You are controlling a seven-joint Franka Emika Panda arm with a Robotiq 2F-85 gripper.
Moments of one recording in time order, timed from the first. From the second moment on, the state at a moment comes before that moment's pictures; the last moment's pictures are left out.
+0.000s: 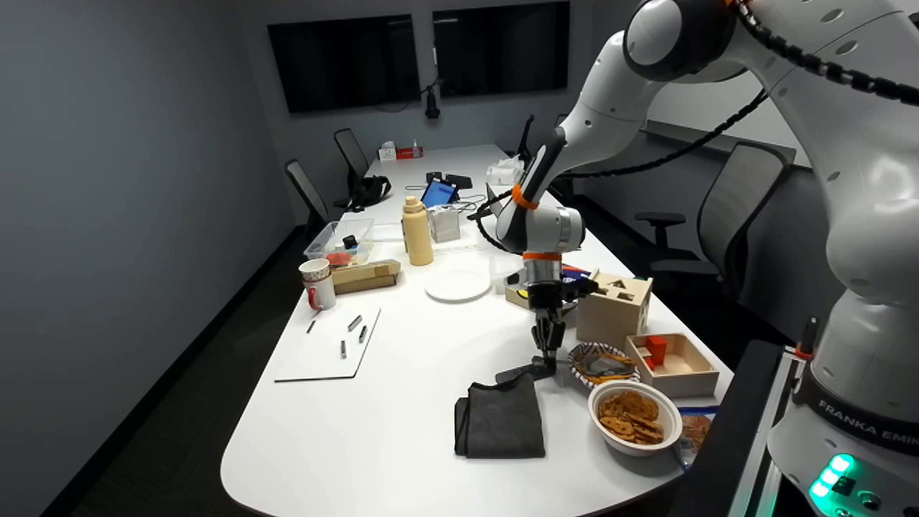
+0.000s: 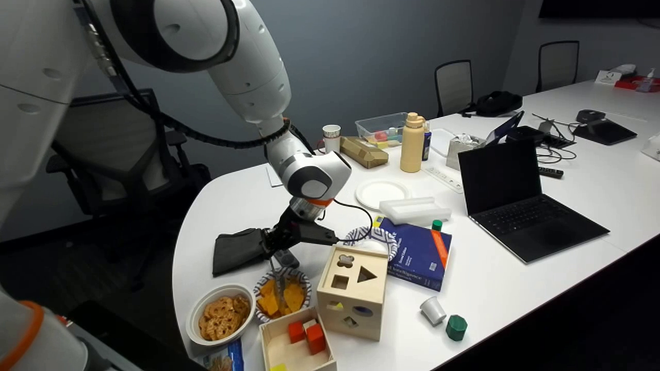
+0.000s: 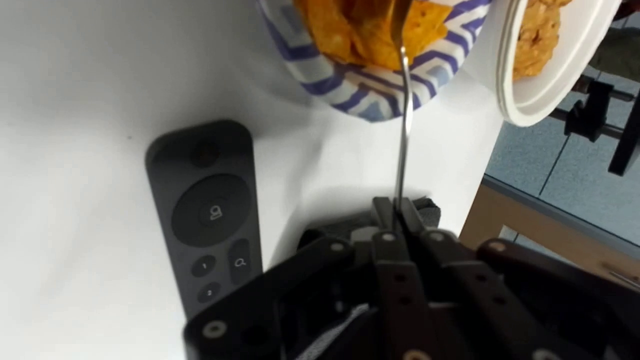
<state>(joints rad) -0.32 0.69 0.12 -2.05 0.38 2.11 -1.55</state>
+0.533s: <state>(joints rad) -0.32 0.56 0.14 -2.21 0.45 2.24 -1.82</state>
